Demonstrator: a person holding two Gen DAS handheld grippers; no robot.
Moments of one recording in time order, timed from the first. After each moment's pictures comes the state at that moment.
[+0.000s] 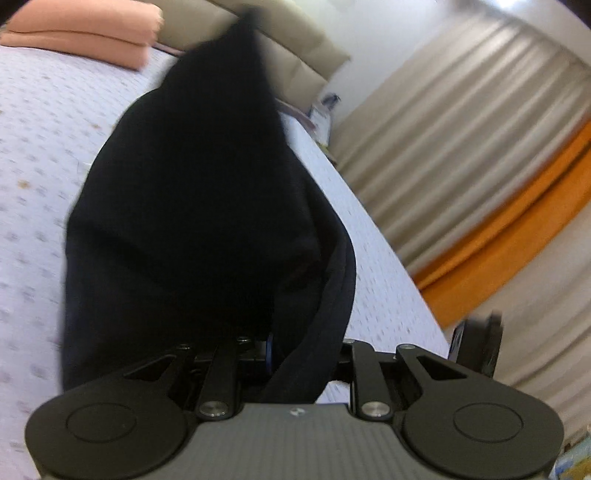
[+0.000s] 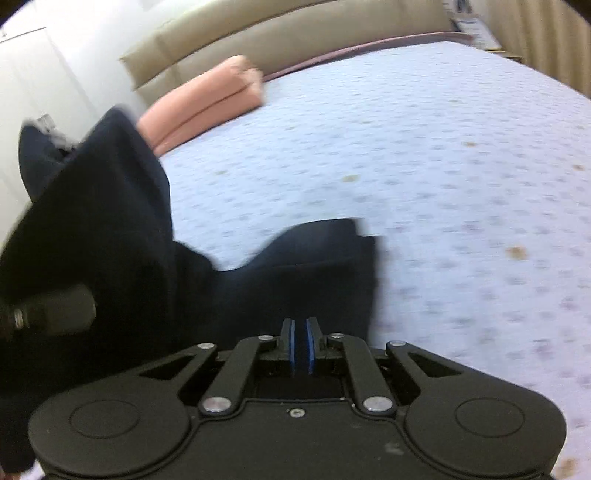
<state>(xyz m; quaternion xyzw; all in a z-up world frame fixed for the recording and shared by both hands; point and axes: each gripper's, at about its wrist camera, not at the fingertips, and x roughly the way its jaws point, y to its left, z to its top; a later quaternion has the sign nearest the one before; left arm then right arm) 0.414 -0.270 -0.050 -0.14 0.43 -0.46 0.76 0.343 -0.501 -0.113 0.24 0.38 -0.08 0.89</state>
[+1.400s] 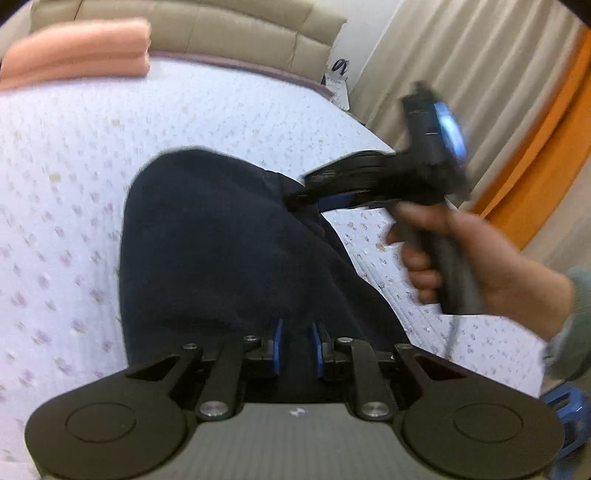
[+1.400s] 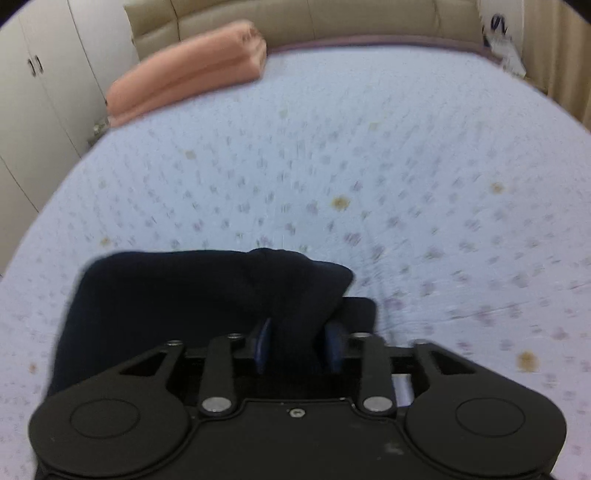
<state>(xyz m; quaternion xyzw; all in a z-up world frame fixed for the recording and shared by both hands) 0.353 -0.251 -0.094 0.00 0.41 -0.42 0.81 0.415 -0.504 -0.099 0.13 0.41 -0.07 0.90</state>
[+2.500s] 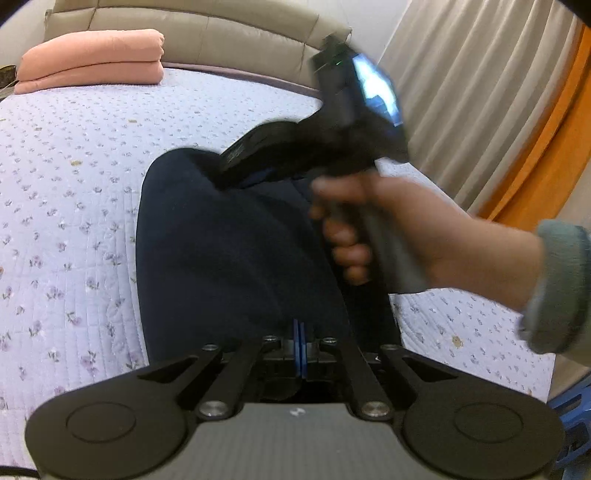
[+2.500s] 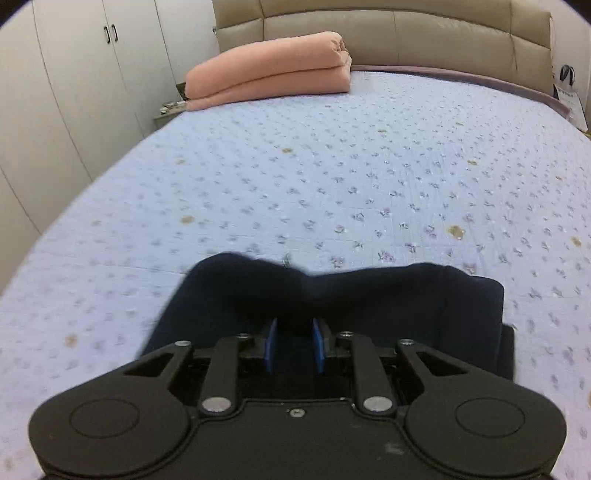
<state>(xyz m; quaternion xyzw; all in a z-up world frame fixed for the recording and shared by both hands) 0.316 -0.230 -0.112 -0.01 0.40 -0.40 0.82 0.480 -0.414 -0.130 0.04 0.38 0.00 0.92</state>
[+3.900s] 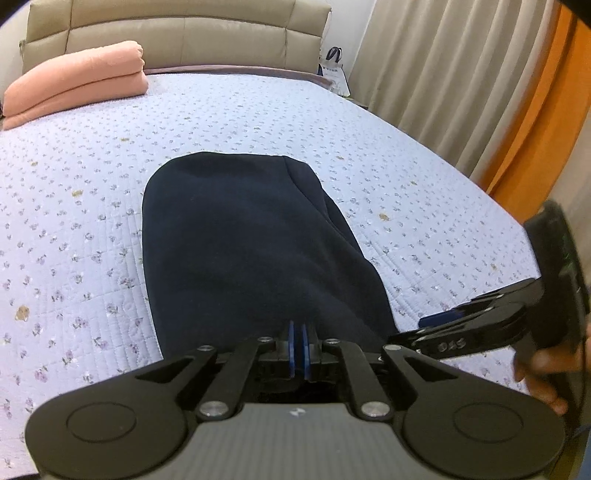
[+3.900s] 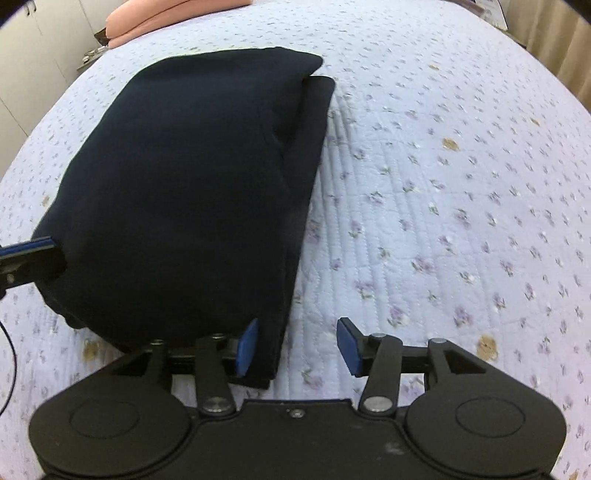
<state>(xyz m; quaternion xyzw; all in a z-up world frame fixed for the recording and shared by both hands) 0.310 -0.240 -0.083 0.07 0.40 -0.40 0.82 0.260 -0.469 -0.135 0.13 0.53 -0.09 0.84</state>
